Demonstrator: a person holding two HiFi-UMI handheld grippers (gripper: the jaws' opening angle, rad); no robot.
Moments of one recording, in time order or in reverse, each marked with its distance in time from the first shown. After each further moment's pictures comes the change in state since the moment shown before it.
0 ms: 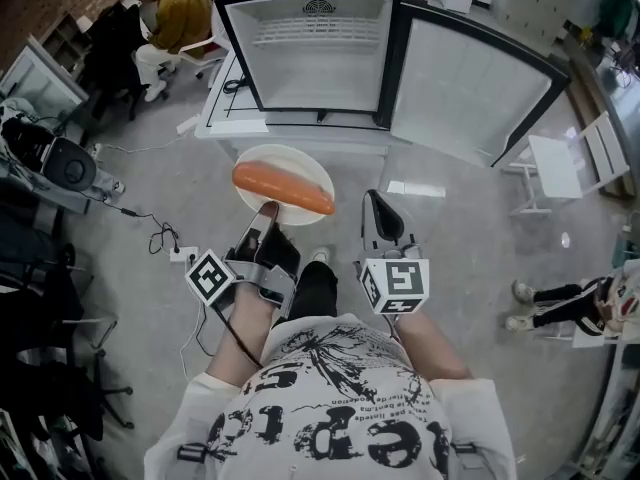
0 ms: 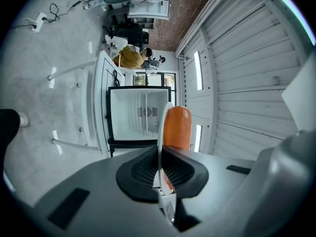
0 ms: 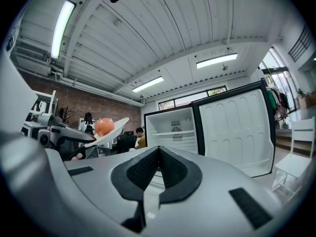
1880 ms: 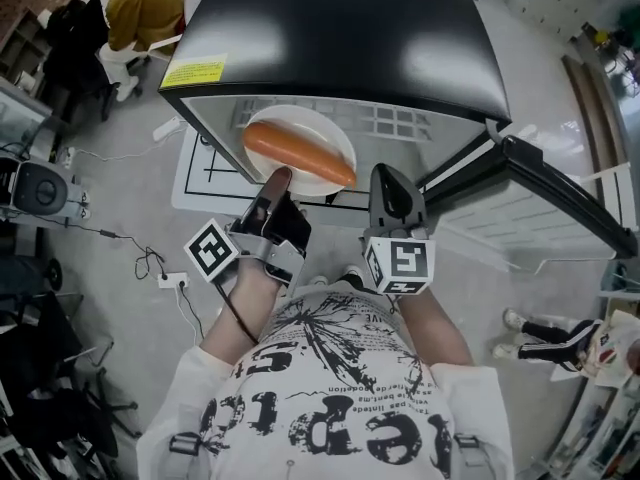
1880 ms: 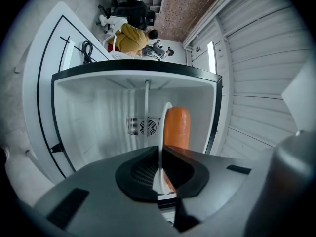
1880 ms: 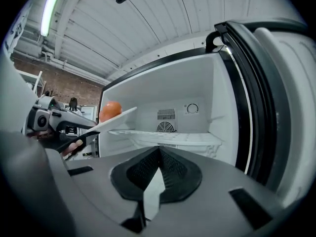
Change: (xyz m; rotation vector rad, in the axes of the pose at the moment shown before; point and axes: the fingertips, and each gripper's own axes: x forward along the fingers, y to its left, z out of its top) left arm 0.342 0.048 0.165 -0.066 0.068 -0.003; right arm 0.359 -0.115 0.013 -0.096 0.068 -0.040
